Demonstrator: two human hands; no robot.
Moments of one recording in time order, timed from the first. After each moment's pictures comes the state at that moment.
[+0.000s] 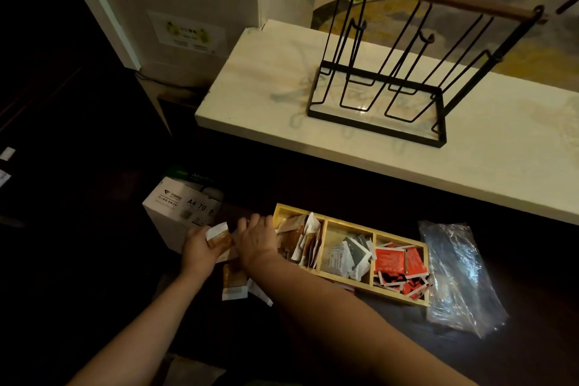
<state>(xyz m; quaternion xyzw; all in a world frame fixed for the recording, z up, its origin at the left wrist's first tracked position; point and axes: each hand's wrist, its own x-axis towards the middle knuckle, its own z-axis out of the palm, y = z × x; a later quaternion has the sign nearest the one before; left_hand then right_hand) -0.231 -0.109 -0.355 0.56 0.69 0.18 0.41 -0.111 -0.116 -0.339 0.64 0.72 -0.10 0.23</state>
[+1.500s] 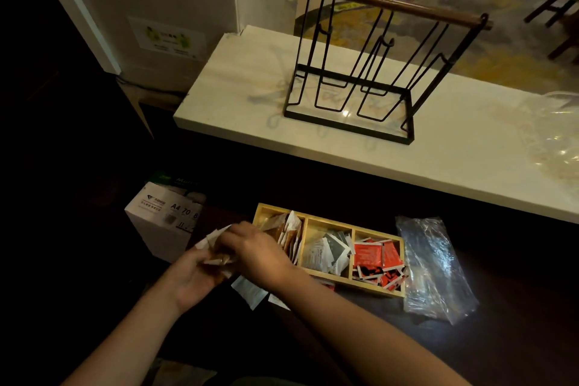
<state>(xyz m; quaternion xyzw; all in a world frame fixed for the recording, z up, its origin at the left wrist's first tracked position) -0.209 -0.145 -0.292 0.13 0.47 0.27 0.83 -0.063 -0.170 -0.283 0.54 0.79 -0.23 -0.20</state>
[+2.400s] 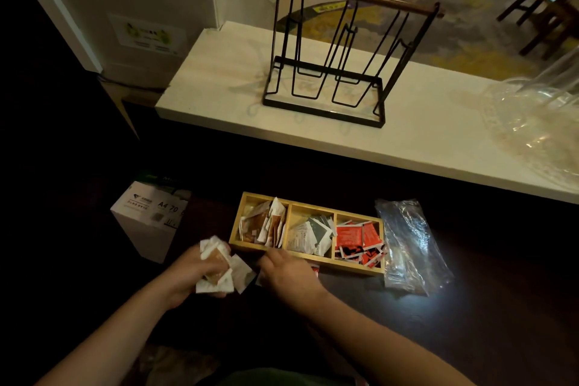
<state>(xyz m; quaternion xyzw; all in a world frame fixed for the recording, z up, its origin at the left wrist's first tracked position) -0.208 -0.171 -0.295 0.42 0.53 0.09 0.73 -0.009 -0.263 -0.313 0.60 0.77 -0.19 -0.03</state>
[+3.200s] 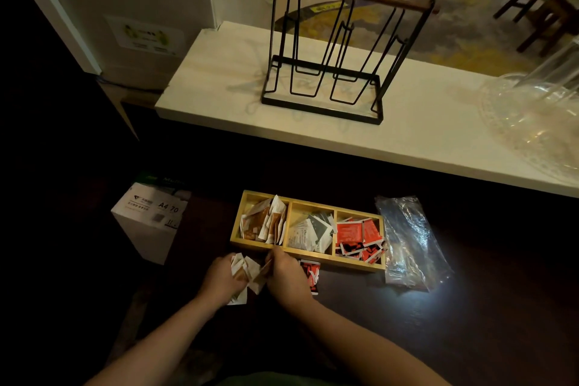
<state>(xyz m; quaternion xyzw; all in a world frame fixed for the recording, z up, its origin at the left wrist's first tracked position) -0.172 -0.200 -0.351 0.65 0.60 -0.01 0.47 -0.031 -0.263 -0.341 0.76 0.52 -0.35 -0.16</state>
